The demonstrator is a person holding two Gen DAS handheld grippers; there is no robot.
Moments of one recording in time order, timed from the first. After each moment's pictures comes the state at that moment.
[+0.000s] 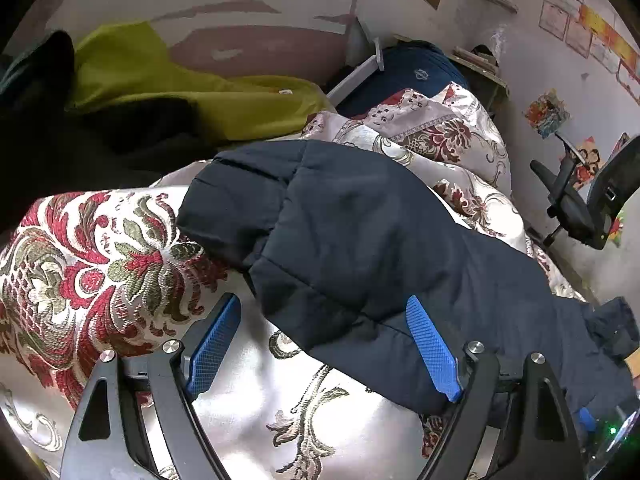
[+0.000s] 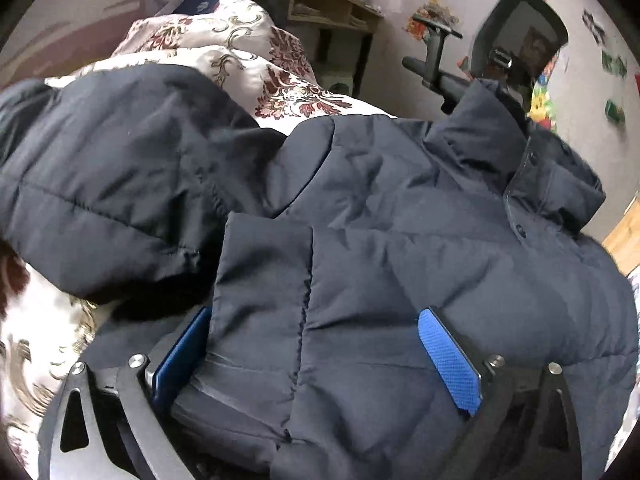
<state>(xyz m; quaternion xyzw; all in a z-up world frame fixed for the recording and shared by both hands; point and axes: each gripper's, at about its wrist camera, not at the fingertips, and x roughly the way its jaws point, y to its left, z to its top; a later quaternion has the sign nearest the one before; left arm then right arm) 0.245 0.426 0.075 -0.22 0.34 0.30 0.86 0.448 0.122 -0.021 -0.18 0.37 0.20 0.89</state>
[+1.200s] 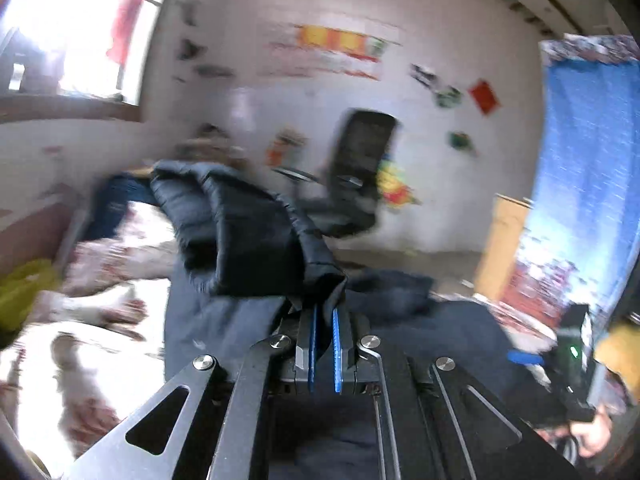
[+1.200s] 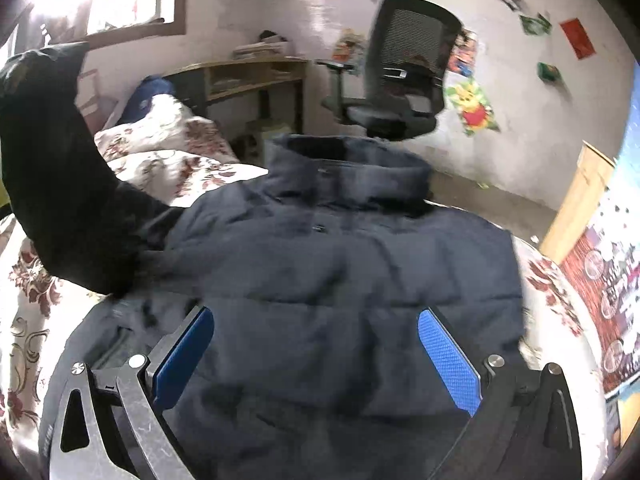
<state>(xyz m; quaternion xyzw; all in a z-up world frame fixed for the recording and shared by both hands) 0.318 0.102 0.185 -0.03 0.18 -0.09 0.98 0.401 -0.113 0.088 -0.06 0.33 0.16 0.93</state>
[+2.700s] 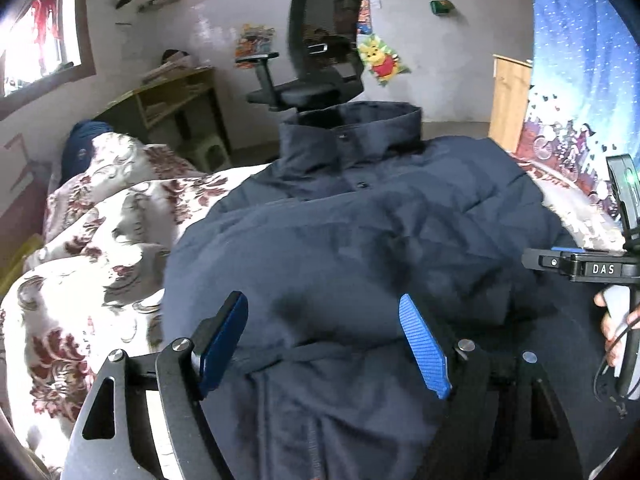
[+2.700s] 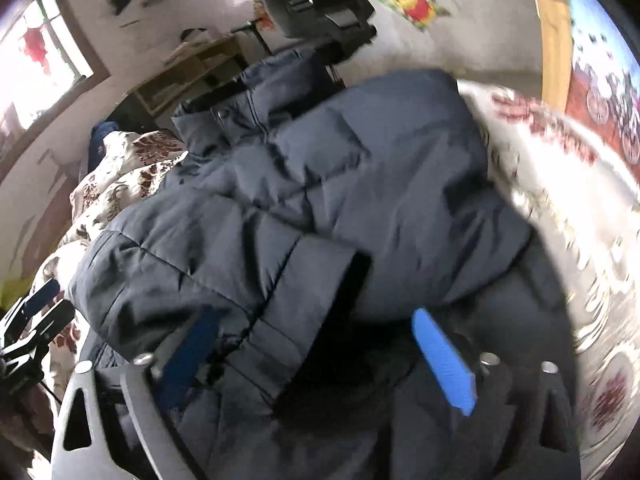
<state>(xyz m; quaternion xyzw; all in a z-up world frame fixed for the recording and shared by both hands) 0.324 0.010 0.061 0.09 0.36 -0.06 0.93 0.416 -0.209 0.007 0.14 0.44 0.15 0.87</state>
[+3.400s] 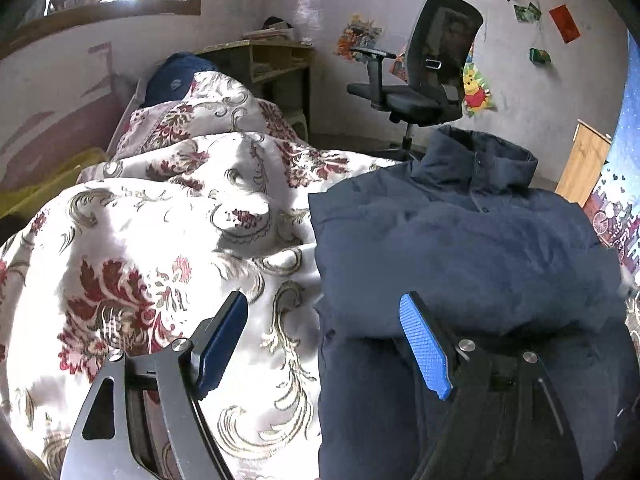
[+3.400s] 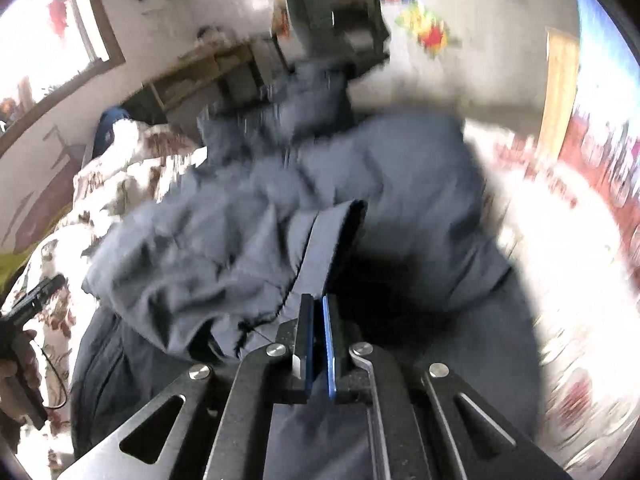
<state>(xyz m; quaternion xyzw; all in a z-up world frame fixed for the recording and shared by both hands) 0.313 0.142 0.070 -0.03 0.35 0.05 0.93 0.392 -0.208 0.075 0.06 0.37 0.14 0.92</state>
